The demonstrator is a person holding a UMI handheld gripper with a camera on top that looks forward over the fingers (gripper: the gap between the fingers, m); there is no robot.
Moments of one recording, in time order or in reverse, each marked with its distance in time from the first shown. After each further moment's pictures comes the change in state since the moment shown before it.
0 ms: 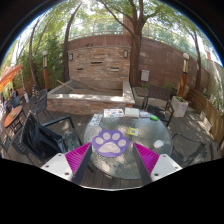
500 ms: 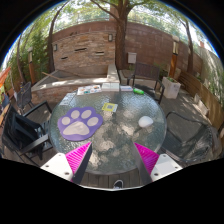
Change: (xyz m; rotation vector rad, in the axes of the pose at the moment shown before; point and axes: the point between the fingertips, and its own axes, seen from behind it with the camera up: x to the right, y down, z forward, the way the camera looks) arm 0.157 0.149 0.136 -0.141 0.090 0.080
